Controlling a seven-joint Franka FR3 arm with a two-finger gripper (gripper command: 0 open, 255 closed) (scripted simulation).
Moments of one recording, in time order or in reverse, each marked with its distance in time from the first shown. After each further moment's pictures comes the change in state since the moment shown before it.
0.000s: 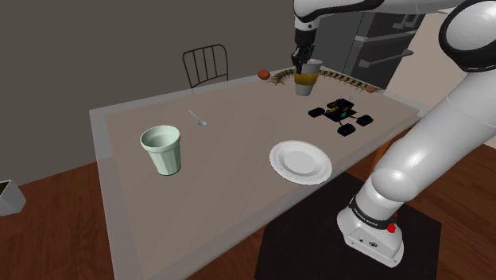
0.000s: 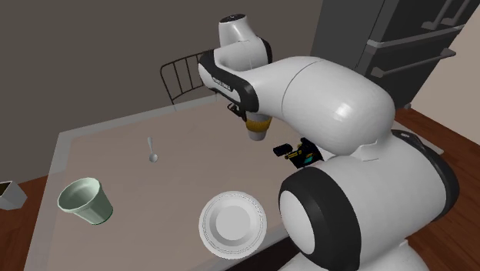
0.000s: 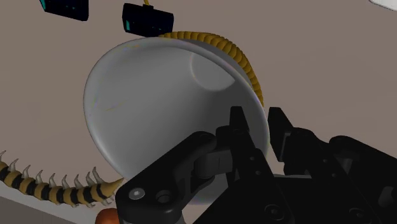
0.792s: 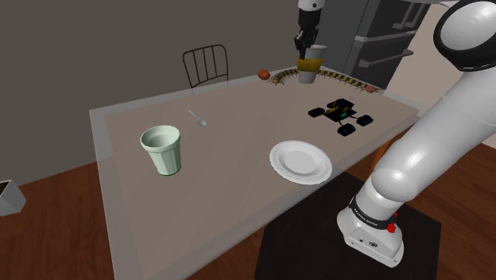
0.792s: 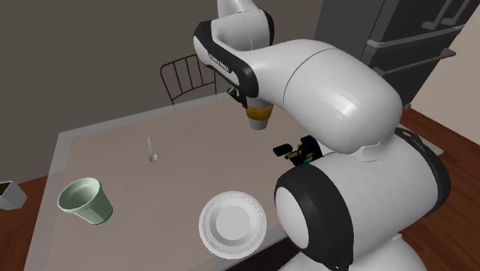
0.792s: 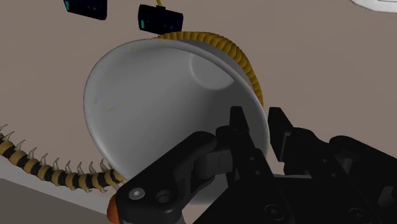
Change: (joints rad) arm 0.002 0.023 0.003 0.178 0.010 -0.154 -0.027
